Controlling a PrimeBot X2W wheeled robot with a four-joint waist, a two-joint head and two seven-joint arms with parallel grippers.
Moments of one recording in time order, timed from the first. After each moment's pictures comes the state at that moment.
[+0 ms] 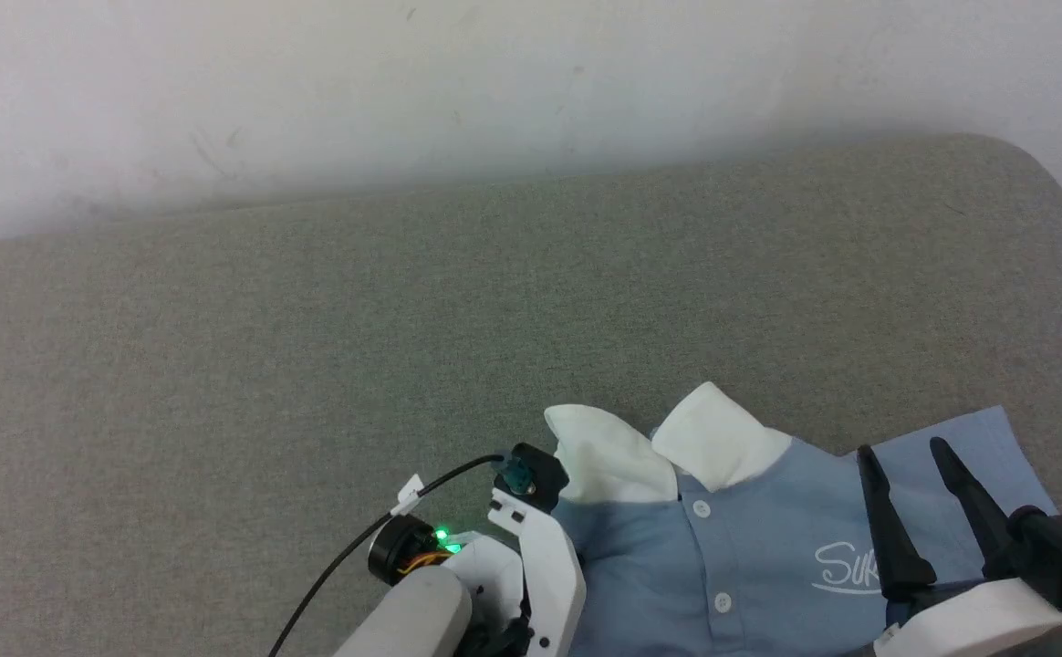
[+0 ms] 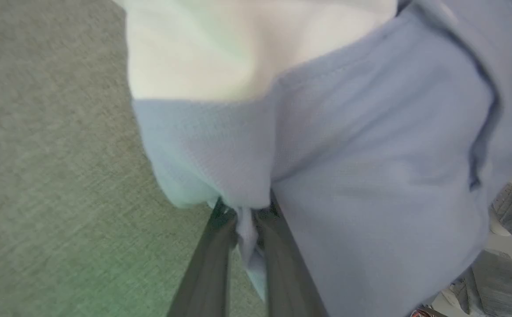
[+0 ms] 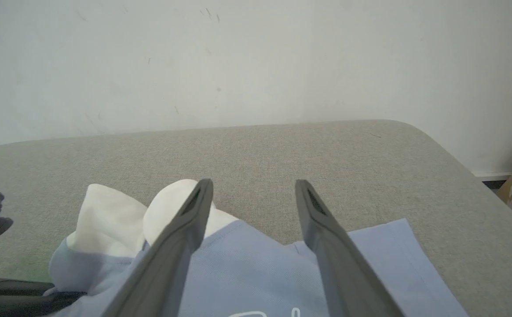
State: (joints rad) left arm -0.33 0.07 -0.59 0.46 -0.39 -0.07 0.58; right arm 0.20 -0.05 -0.03 -0.23 0.15 0.13 0.05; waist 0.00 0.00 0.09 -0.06
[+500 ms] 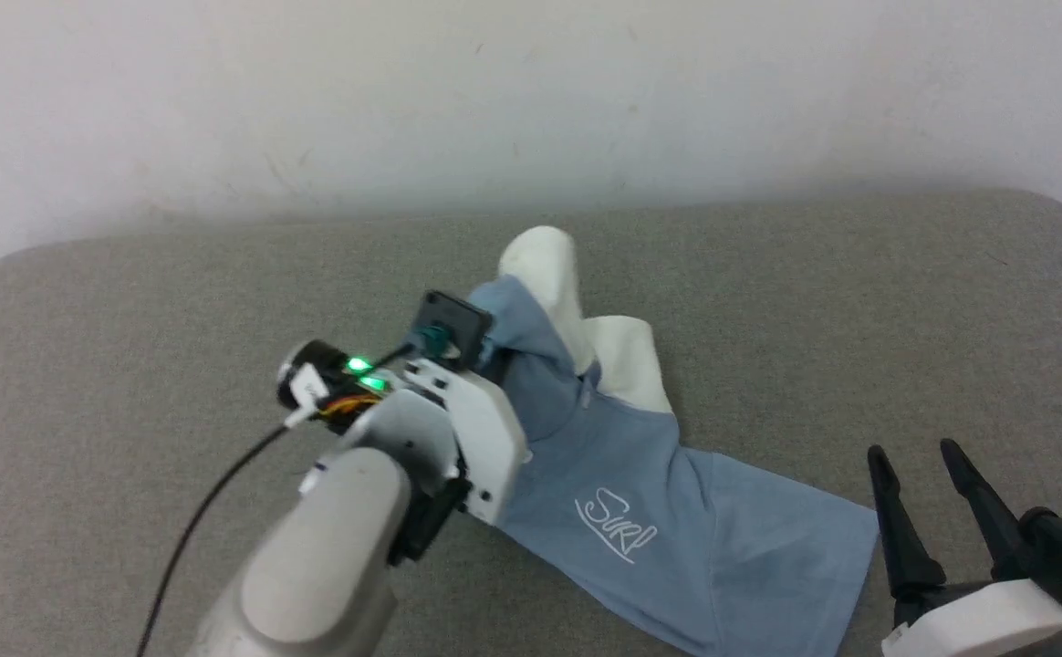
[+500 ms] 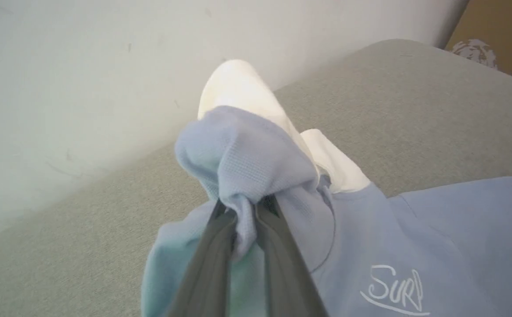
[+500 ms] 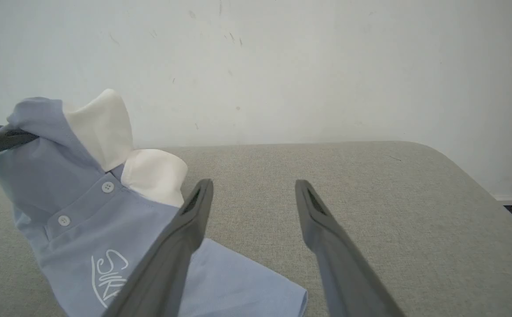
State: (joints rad) left arm -0.50 0.22 -0.52 0.27 -0.28 0.00 0.34; right arm 0.20 -0.05 -0.05 -0.22 0.17 0.13 0.04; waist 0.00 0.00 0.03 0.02
